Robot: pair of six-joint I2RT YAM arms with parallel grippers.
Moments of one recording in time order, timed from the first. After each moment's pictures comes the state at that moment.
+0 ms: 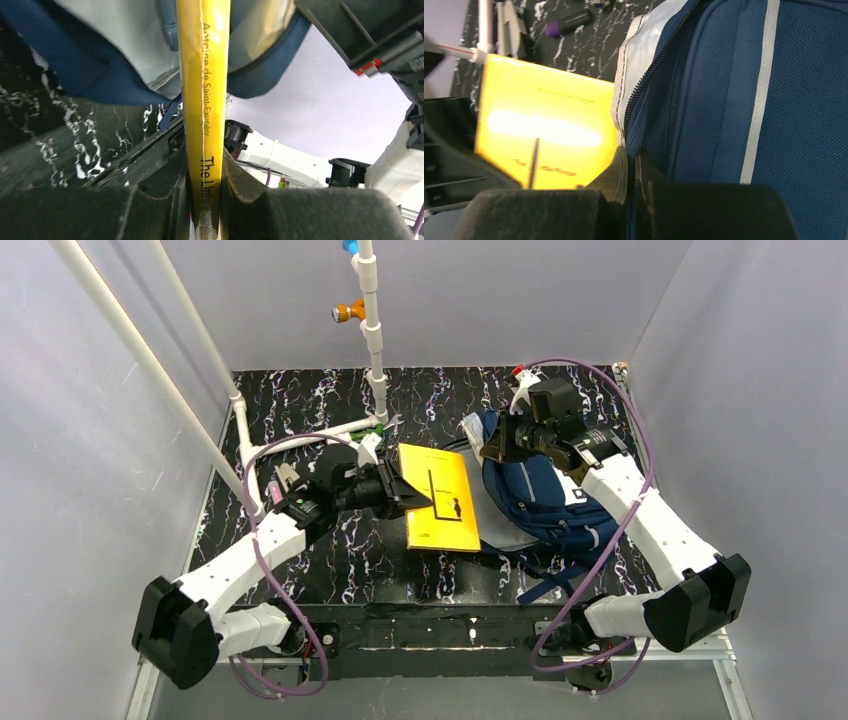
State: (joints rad) left arm -0.56 1.10 0.78 -0.17 0.52 -1.12; right arm 0.50 1.31 1.31 -0.64 -0.20 0.34
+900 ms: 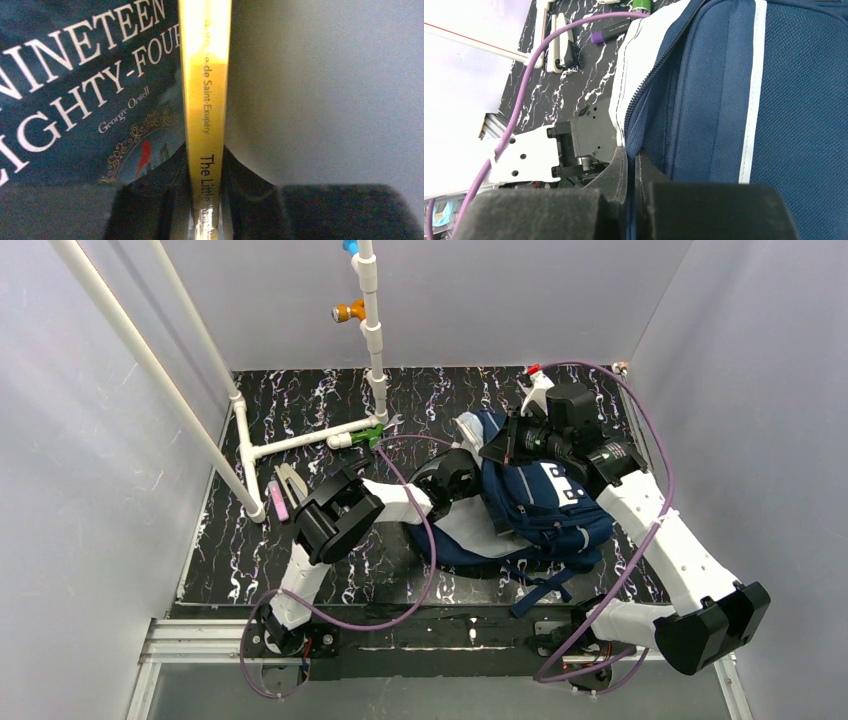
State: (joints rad) left arm -0.89 2.13 1.25 0.62 0.23 -1.41; right arm 0.49 1.20 1.28 -0.60 -0.32 0.43
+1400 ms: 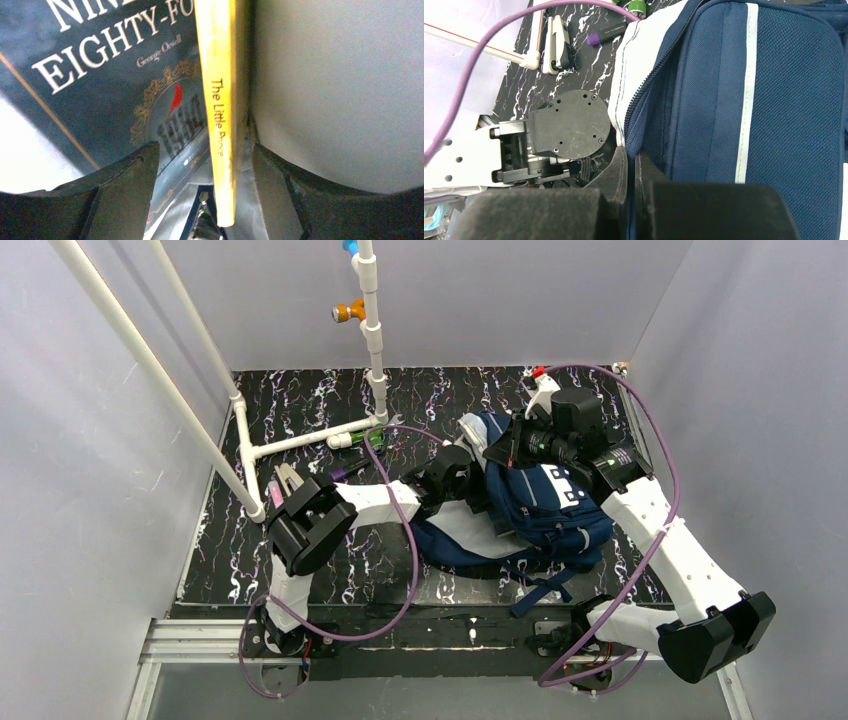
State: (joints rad) left arm -0.90 1.97 1.19 0.37 0.21 -1.26; right arm 0.48 1.16 1.25 -0.60 -0.30 0.41
